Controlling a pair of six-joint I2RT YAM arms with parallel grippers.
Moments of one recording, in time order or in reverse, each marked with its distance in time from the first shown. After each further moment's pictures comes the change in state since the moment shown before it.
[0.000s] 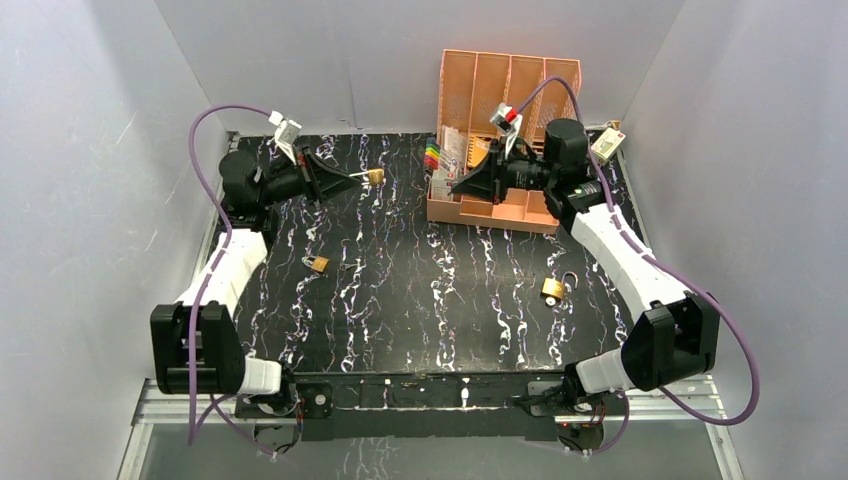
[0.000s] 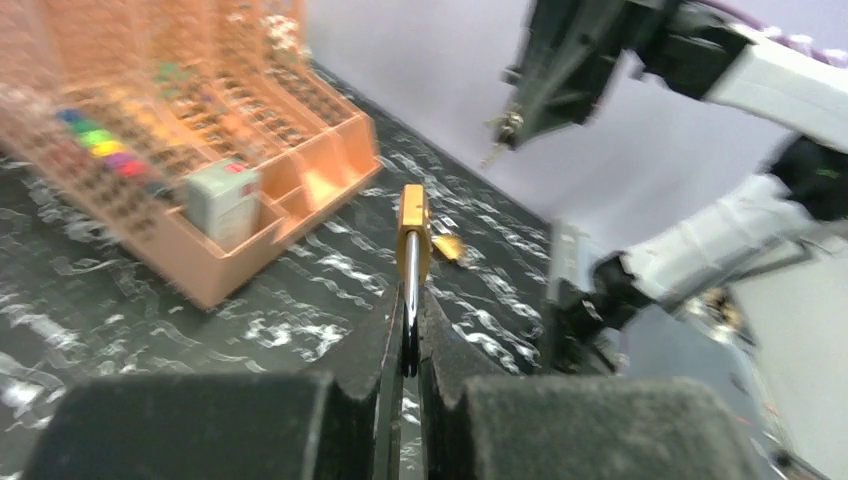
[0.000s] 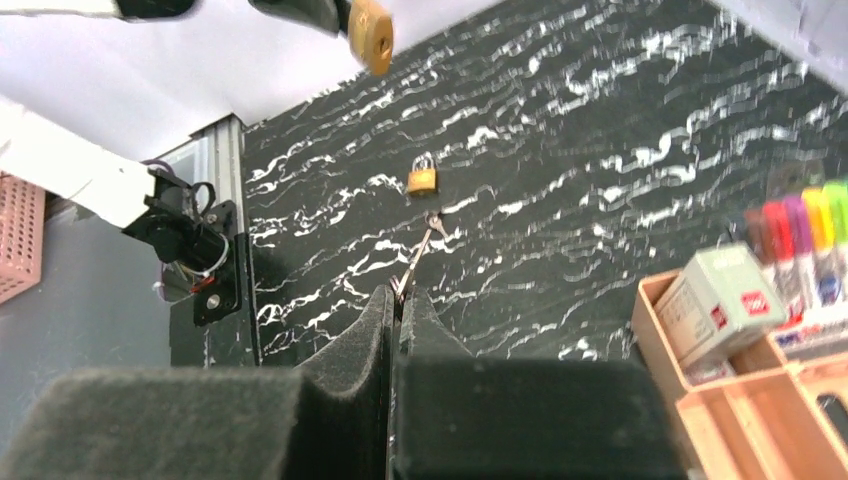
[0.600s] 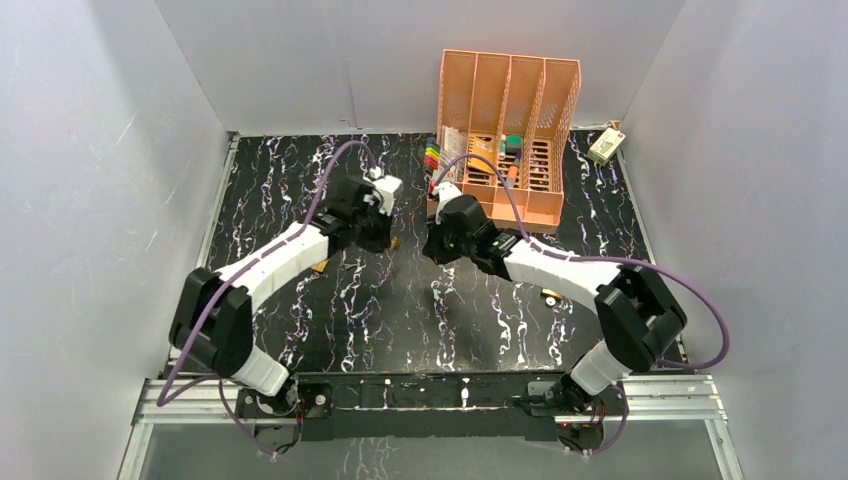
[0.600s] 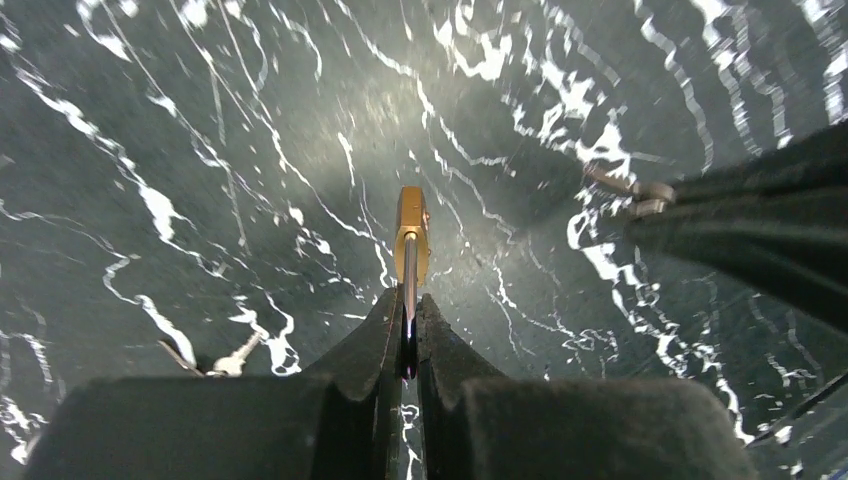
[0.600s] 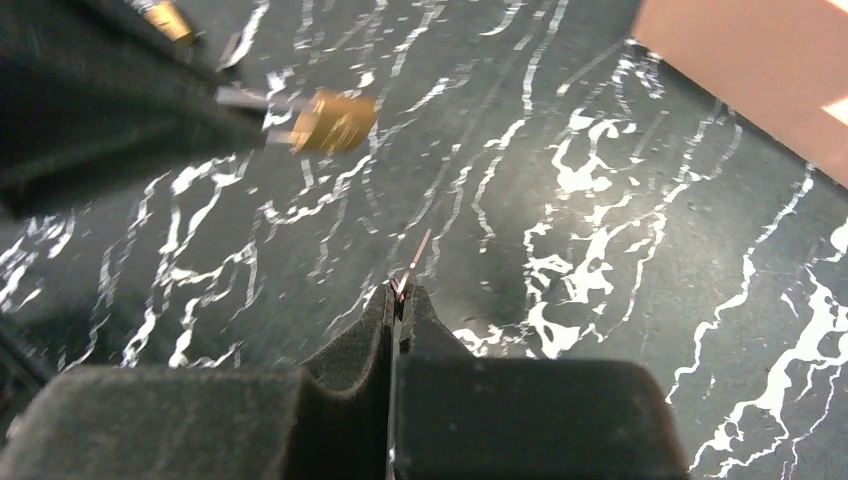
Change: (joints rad) left arm -0.485 0.093 0.129 -1.149 -1.080 0.720; right arm 0.463 0.128 -0.258 -0.042 0.953 0.187
